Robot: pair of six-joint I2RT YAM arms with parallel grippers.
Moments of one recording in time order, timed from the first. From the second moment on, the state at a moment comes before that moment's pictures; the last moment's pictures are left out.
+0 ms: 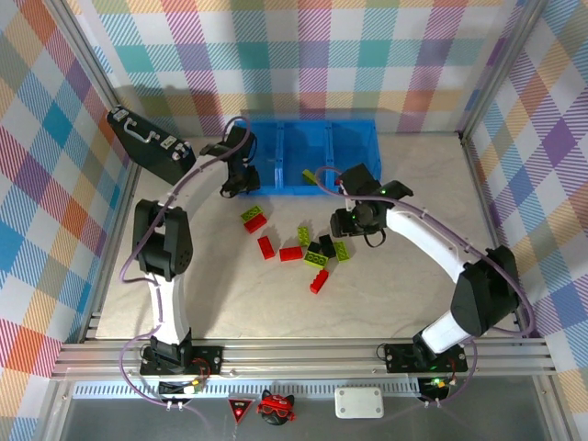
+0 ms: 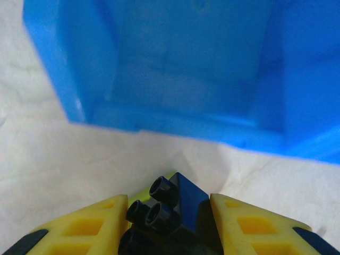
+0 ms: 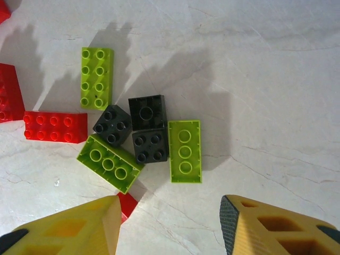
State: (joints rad) left arm -0.31 2.05 1.79 -0.88 -0.08 -0.50; right arm 0.57 1.52 1.28 -0.93 -0.01 0.36
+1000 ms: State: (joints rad) left arm -0.30 2.36 2.10 -0.86 -0.08 -0.46; right arm 0.57 1.40 1.21 -0.99 0.02 0.36
